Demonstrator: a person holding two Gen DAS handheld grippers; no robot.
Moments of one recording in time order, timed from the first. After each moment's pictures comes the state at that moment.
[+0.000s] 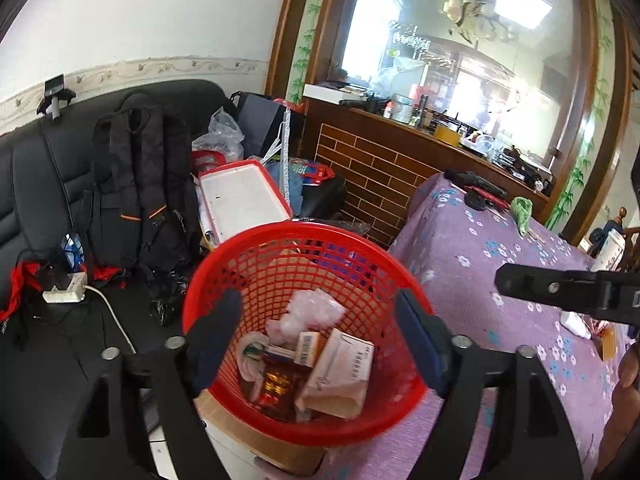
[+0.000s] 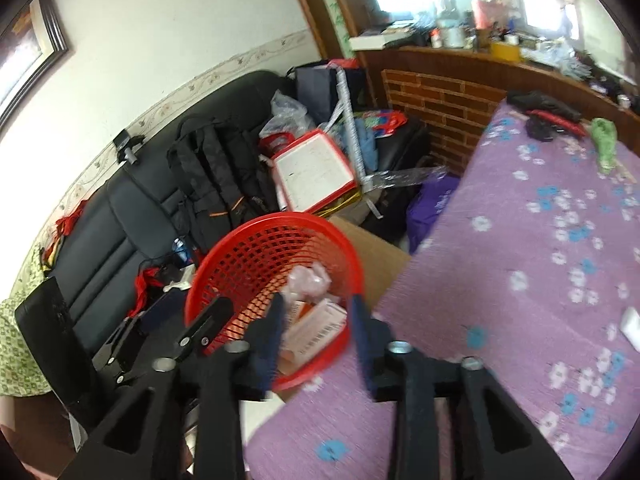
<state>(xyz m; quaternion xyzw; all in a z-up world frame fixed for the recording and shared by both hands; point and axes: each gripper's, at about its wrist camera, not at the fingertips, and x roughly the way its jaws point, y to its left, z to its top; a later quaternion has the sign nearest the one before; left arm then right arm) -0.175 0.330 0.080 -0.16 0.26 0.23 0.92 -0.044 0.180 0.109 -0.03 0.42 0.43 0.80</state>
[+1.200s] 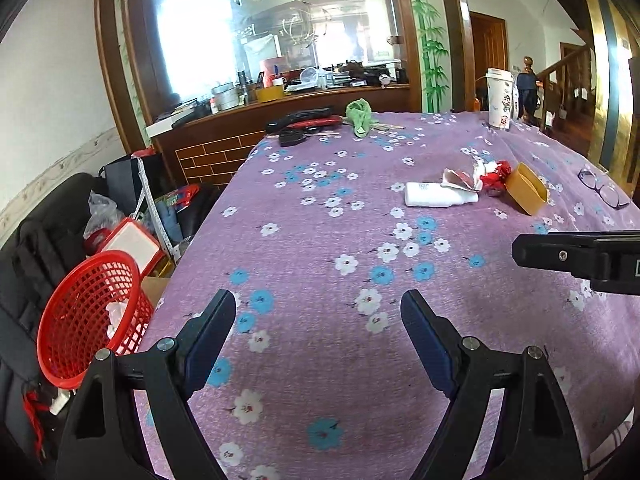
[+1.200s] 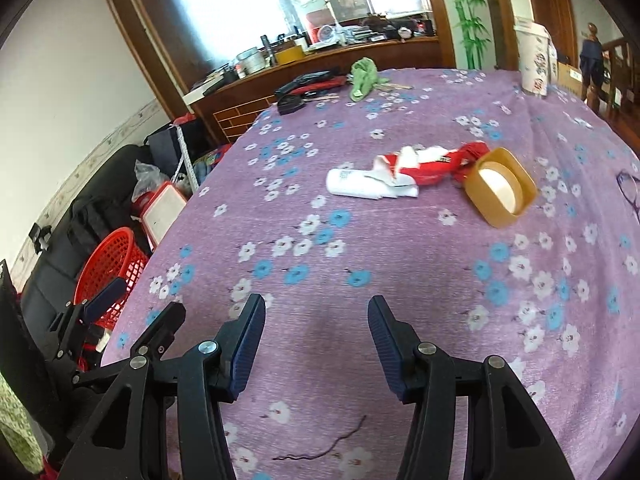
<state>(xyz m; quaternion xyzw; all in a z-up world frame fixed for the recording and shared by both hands) -0.107 0.054 0.058 0.06 0.32 0.07 0.94 -0.040 -0.128 0.055 0.08 0.43 0.23 0.87</state>
